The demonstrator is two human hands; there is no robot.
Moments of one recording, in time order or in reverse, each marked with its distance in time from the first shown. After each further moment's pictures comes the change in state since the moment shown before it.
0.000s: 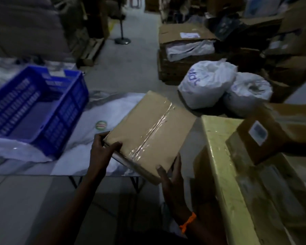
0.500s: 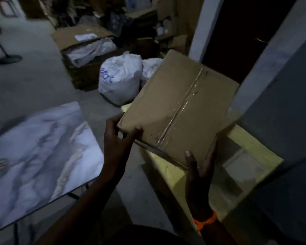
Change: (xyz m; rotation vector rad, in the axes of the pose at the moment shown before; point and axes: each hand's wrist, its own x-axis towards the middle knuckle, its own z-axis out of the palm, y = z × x) left_hand -0.199 0.146 0.231 -0.345 -0.541 0.224; right_hand -0.127 -0.026 -0.245 0.126 0.880 -0.231
